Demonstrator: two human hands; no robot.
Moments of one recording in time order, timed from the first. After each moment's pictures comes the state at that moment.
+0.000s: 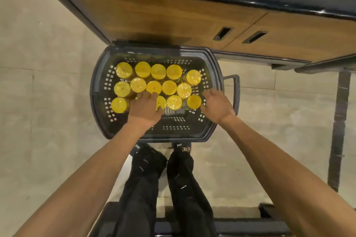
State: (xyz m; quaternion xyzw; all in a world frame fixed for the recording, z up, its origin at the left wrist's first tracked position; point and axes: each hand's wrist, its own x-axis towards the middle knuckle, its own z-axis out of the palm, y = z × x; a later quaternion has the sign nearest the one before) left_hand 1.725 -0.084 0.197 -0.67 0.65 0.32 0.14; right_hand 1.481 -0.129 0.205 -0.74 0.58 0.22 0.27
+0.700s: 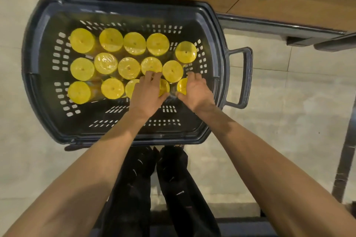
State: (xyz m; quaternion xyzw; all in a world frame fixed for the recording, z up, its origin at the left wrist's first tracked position) left_hand 1.653 -0.086 0.047 -0.67 0.68 0.29 0.04; right_hand 1.492 -0.118 0.061 -0.67 0.64 0.17 0.34
